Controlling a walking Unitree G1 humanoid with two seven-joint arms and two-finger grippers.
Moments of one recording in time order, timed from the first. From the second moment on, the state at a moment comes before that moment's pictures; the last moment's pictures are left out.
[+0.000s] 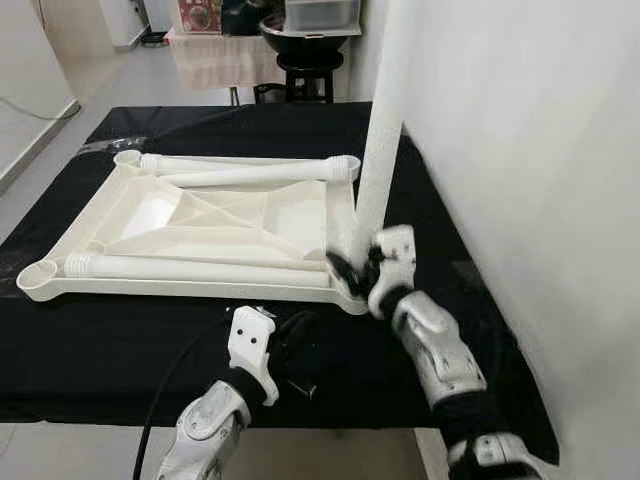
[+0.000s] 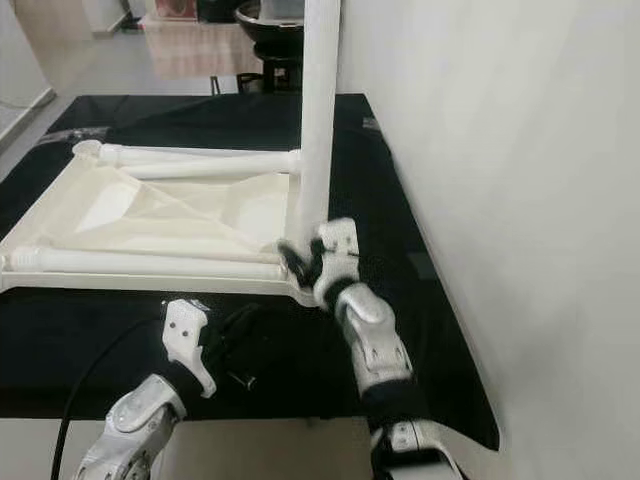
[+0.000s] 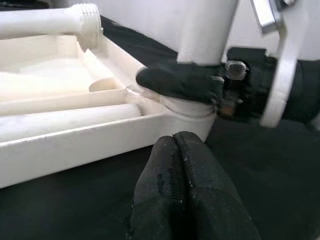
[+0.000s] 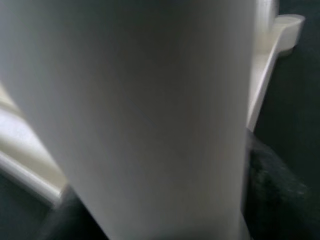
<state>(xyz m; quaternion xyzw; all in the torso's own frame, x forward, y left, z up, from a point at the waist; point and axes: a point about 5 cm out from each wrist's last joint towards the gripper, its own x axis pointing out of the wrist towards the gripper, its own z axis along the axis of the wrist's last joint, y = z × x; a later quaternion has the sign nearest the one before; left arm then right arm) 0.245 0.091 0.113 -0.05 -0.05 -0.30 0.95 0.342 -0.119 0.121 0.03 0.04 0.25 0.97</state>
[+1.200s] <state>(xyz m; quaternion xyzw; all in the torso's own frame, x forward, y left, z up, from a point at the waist) 0.244 0.088 0.106 -0.06 -0.03 -0.29 0.95 0.380 -0.146 0.184 -0.01 -0.01 0.43 0.90</state>
